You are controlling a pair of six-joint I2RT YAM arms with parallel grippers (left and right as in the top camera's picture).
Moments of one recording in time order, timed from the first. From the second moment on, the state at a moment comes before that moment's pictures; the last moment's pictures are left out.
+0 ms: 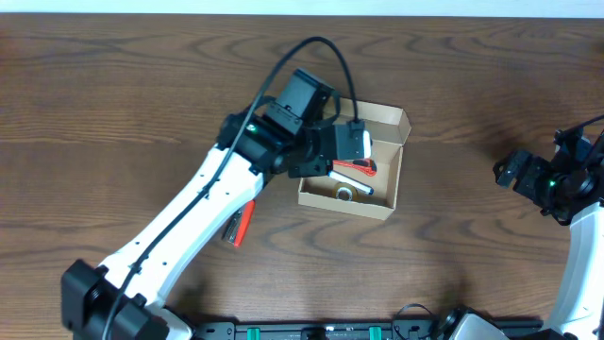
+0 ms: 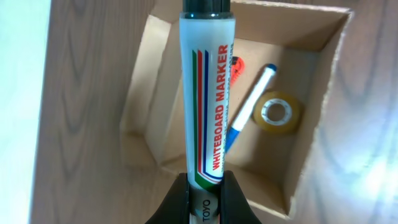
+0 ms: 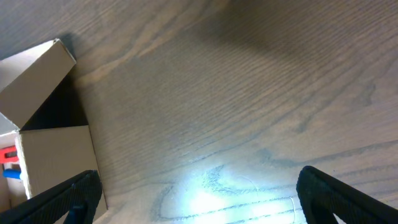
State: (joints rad) left arm -0.66 1.64 1.50 -0.84 0.18 0.90; right arm -0.56 1.29 1.10 -0.96 -0.26 -0.01
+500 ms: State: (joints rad) left arm -0.74 1.87 1.58 -0.81 0.12 0.93; right arm -0.56 1.29 1.10 -0.96 -0.26 -0.01
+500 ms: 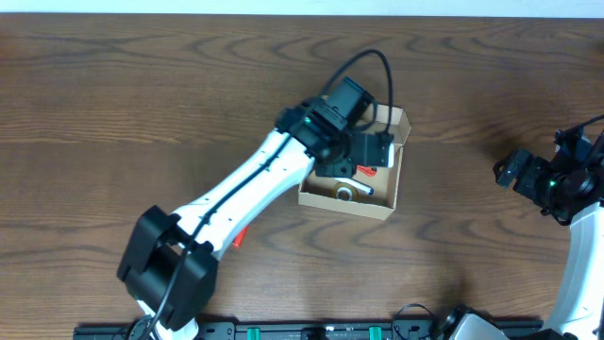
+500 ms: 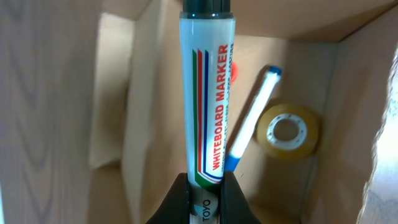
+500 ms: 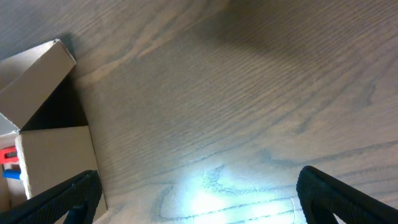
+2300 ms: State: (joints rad) left arm -0.60 1.66 1.79 -1.09 -0.20 0.43; right arm -0.56 1.29 1.10 -0.96 -0.26 -0.01
